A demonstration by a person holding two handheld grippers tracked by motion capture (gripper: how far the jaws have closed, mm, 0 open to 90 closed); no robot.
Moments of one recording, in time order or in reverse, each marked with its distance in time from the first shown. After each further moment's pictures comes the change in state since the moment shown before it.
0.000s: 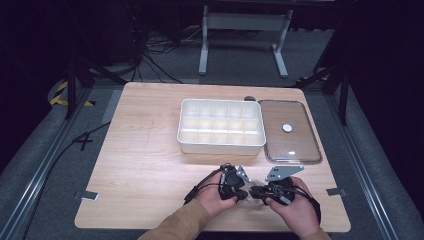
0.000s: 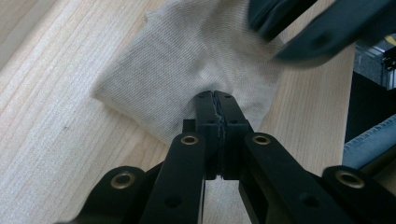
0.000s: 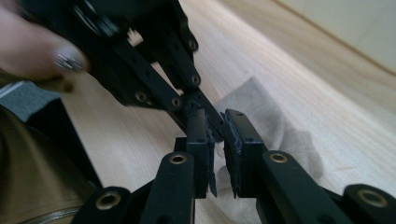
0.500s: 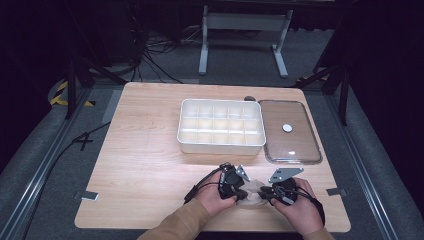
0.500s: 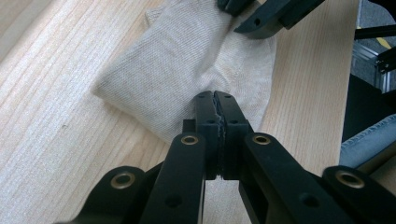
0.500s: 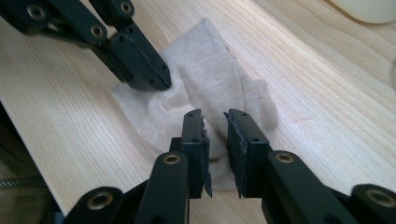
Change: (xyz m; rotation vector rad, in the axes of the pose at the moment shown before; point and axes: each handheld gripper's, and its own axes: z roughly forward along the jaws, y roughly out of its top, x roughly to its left) left arm 0.002 0.001 0.000 0.005 -0.009 -0.013; right arm -0.020 -0.020 0.005 0.110 -0.113 -0.036
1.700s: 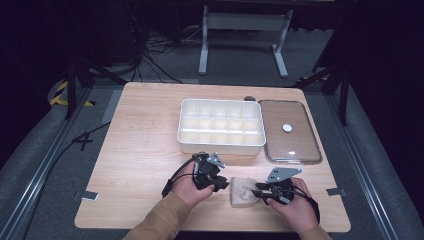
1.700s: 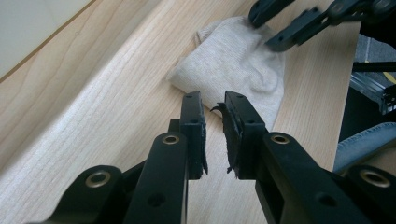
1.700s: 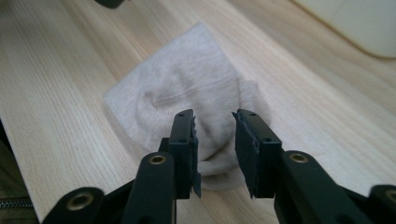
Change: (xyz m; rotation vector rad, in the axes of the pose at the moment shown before) left arm 0.026 -0.029 -0.062 -0.100 0.050 -0.083; right arm 0.000 0.003 0.008 -0.115 0.032 -0.024
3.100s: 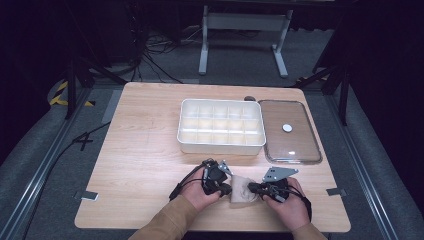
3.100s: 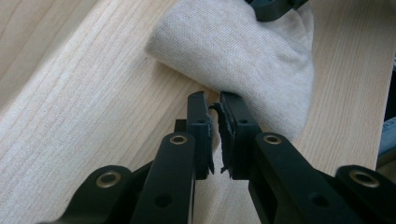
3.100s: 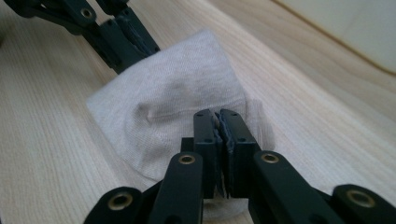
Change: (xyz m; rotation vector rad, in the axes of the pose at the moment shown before) left arm -0.003 -0.004 0.038 0.096 0.014 0.023; right arm -0.002 -0.003 0.020 -0.074 0.026 0.000
